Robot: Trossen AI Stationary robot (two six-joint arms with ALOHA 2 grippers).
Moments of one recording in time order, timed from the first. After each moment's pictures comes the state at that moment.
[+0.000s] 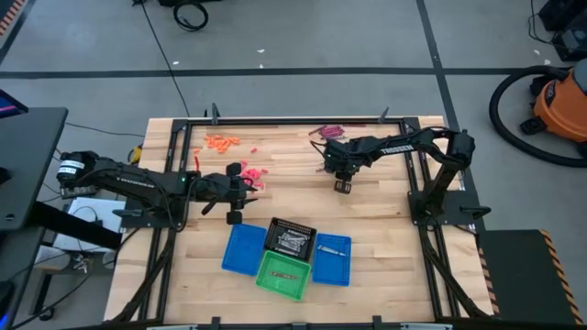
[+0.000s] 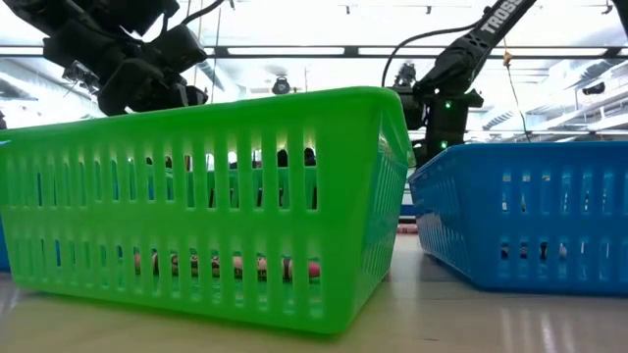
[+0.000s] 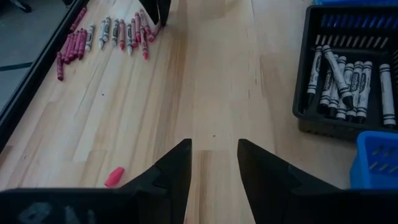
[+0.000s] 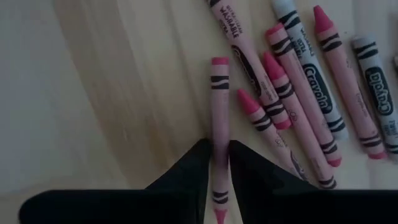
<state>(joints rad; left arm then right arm) -0.05 1.05 0.46 -0.01 -0.22 0.12 -0.40 1.73 0.93 -0.56 0.09 -0.14</state>
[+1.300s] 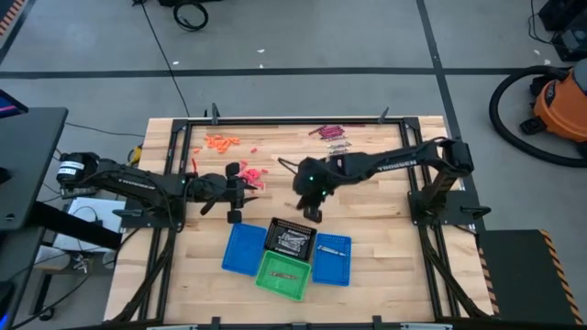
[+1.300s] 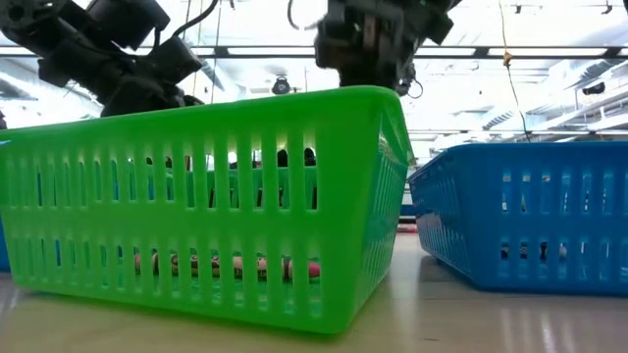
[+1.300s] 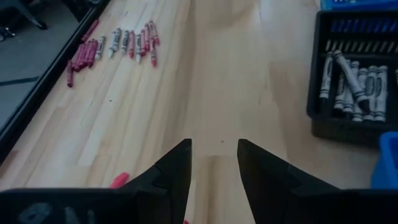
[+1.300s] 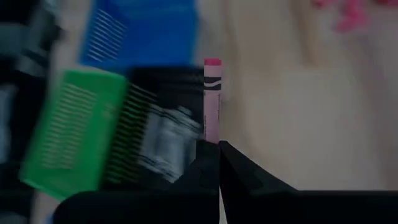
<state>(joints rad) -0.02 1.05 0.36 0.18 -0.22 0.15 -0.02 1.74 1.27 -0.43 -0.28 0.25</state>
